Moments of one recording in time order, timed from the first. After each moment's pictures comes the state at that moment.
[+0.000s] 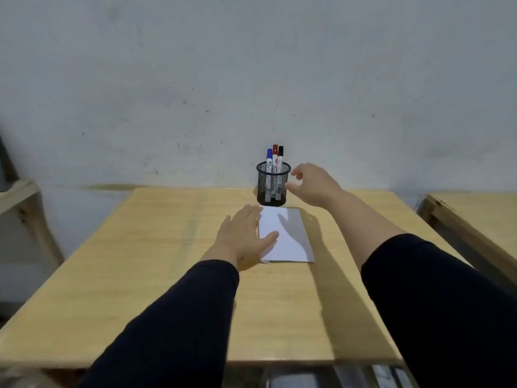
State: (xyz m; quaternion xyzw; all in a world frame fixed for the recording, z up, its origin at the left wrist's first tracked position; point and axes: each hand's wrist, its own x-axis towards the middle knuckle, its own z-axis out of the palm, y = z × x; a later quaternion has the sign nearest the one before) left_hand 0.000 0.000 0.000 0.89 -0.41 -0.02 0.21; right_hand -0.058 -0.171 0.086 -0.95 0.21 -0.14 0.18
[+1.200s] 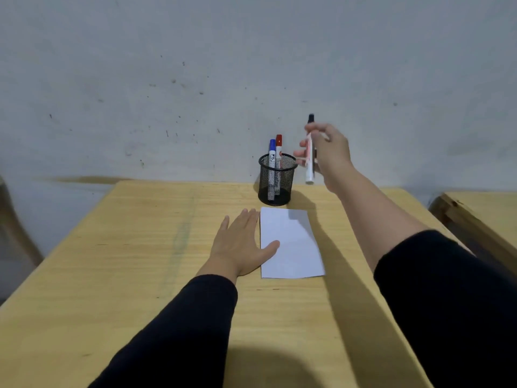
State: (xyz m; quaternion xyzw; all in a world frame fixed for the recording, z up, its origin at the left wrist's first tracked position) left_hand 0.025 -0.007 -0.028 0.90 -0.40 -0.04 0.14; right_hand -0.015 -0.183 0.108 -0.65 0.21 -0.34 0.64
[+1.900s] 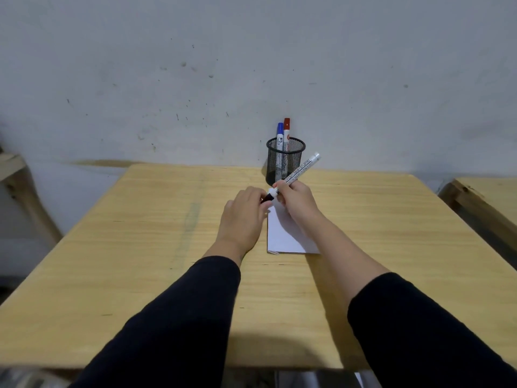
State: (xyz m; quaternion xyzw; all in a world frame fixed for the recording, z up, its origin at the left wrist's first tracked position) left_hand 0.020 -0.004 -0.024 0.86 -0.39 0.12 0.31; right_hand -0.028 -0.122 0.007 -0.73 0.24 -0.19 0.61
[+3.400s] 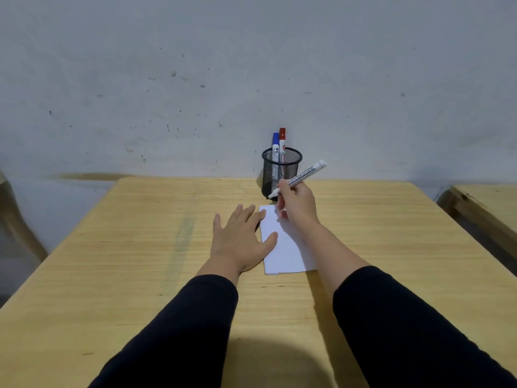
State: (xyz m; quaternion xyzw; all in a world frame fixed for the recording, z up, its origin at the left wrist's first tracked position) left_hand 0.030 -0.007 -0.037 0.92 -0.36 -0.01 0.17; right_hand 0.002 -0.143 -0.004 -0.66 0.25 -0.29 0.65
